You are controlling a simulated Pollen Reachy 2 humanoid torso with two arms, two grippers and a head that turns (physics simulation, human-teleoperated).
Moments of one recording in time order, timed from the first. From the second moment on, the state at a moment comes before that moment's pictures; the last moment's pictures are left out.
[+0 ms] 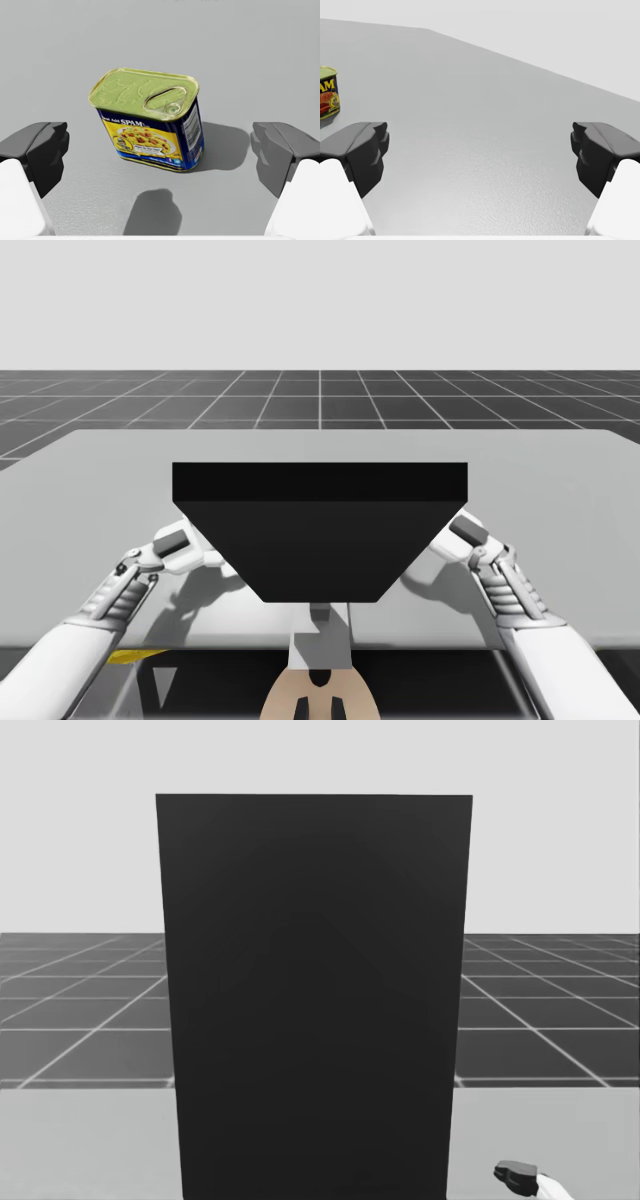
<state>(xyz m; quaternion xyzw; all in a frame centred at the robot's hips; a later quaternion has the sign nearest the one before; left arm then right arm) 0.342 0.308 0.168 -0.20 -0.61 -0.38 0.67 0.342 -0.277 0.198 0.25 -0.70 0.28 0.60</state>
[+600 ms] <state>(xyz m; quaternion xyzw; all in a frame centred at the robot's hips) 0.393 0.304 0.158 -0.25 -0.59 -0.39 0.66 0.340 -0.269 0.193 0.26 -0.70 0.31 0.58</state>
